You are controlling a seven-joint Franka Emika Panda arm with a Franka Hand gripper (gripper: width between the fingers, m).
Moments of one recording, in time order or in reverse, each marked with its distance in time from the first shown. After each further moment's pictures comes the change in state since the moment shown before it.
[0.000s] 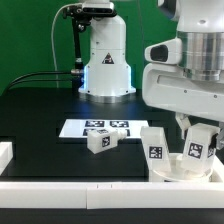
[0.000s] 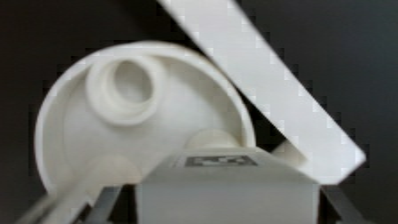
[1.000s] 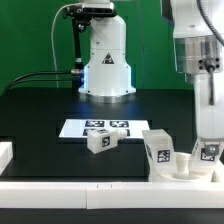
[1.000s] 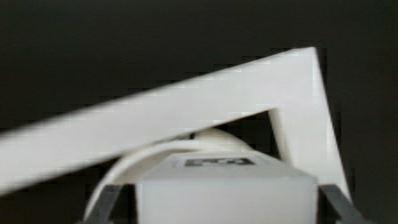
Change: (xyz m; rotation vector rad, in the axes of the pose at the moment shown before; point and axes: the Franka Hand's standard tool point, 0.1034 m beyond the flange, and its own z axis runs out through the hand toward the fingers) arm -0.008 -0.013 0.007 0.087 -0.065 1.059
